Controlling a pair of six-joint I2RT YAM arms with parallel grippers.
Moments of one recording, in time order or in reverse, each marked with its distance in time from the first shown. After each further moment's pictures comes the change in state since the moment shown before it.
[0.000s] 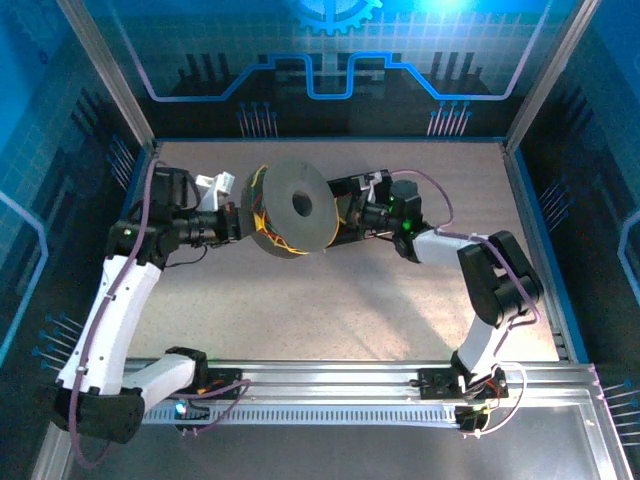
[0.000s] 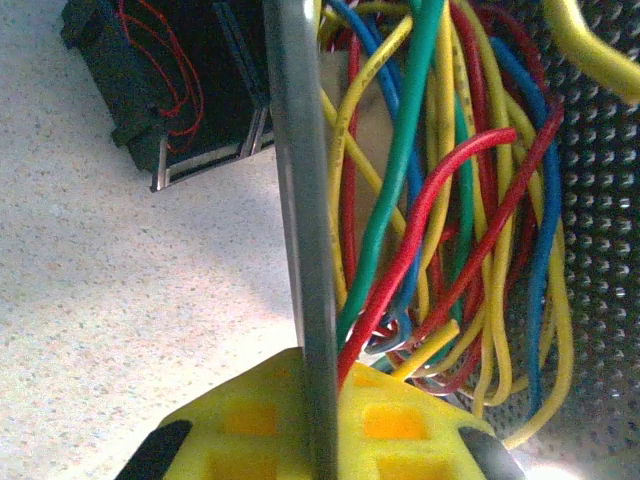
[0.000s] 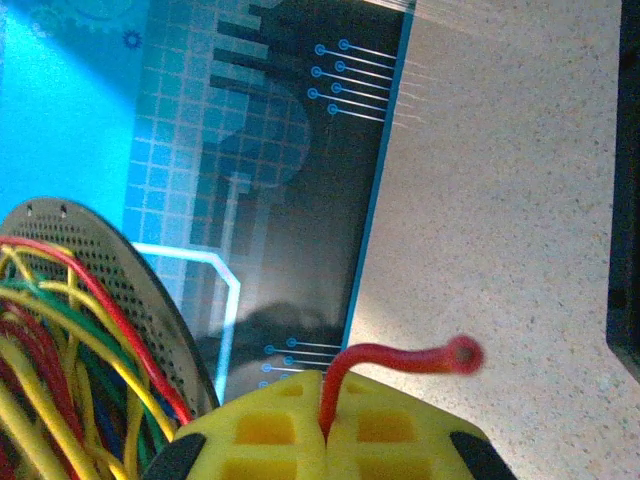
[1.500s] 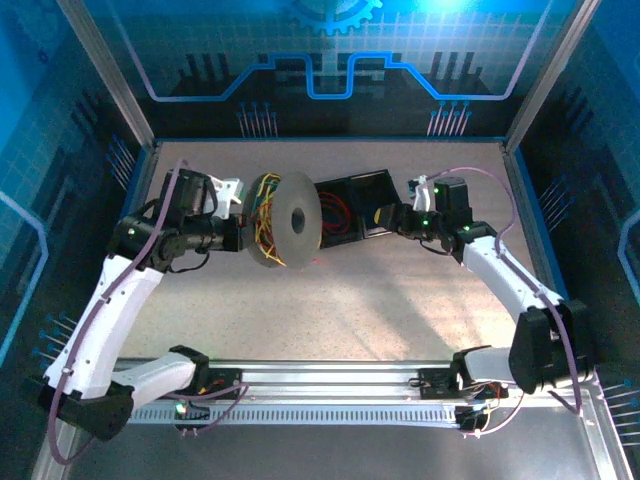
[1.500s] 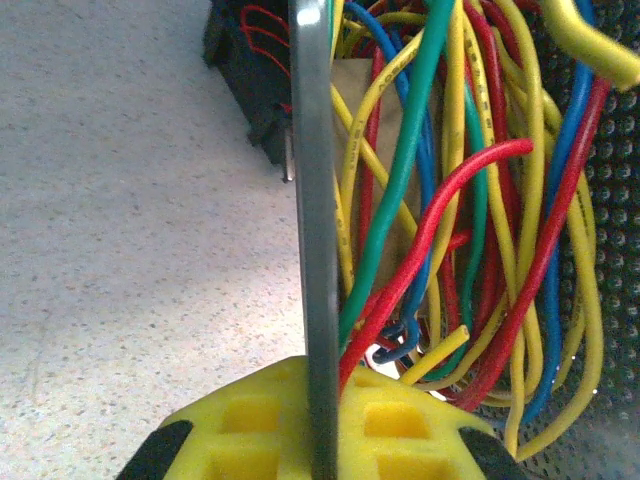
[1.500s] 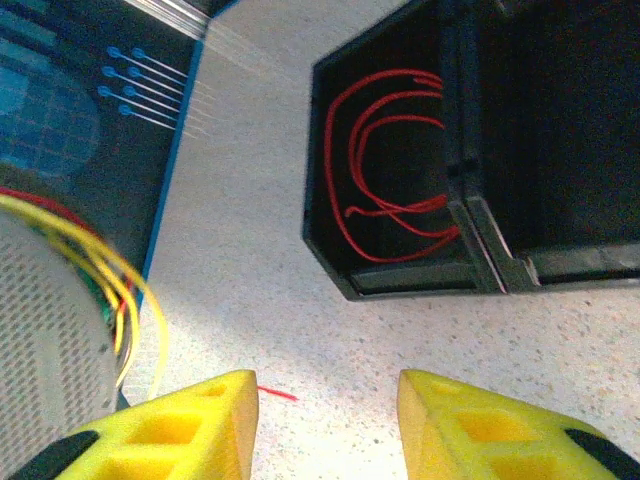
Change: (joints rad) left arm -0.171 0.013 0.111 -0.168 -0.411 0.134; right arm -0.188 -0.452 -0.005 -0.938 0.175 -0.656
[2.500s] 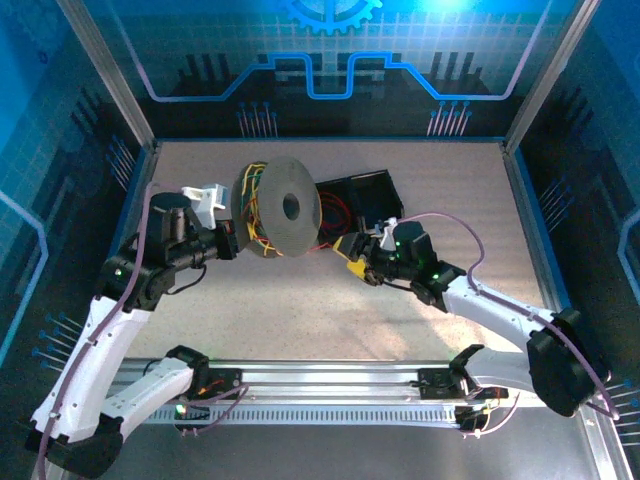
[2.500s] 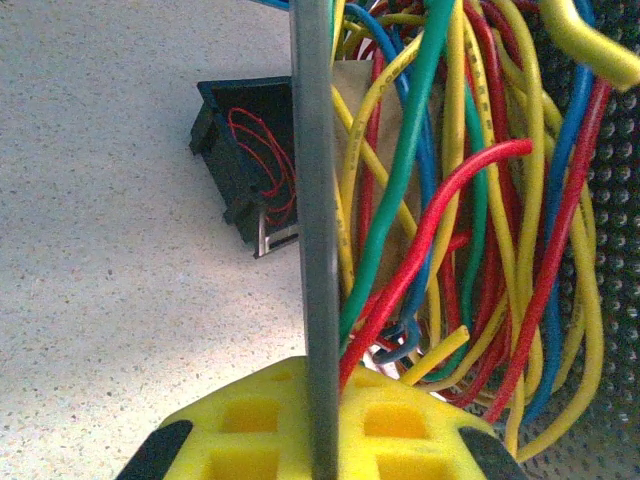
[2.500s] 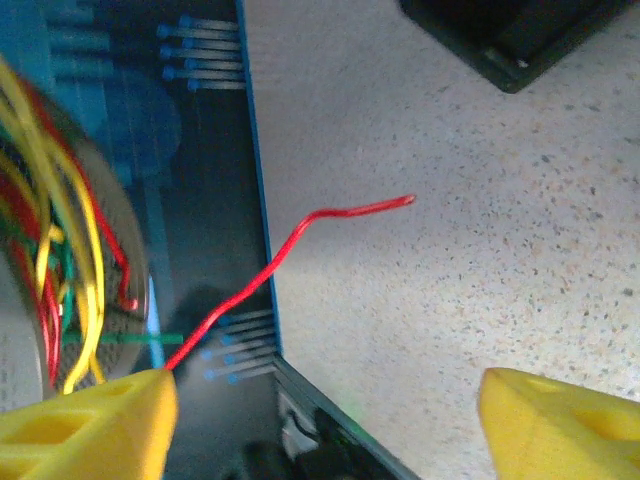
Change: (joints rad) left arm 0.000 -0.214 -0.211 0.264 -0.013 -0.159; right arm 0.394 -0.104 -0.302 0.394 0.200 0.748
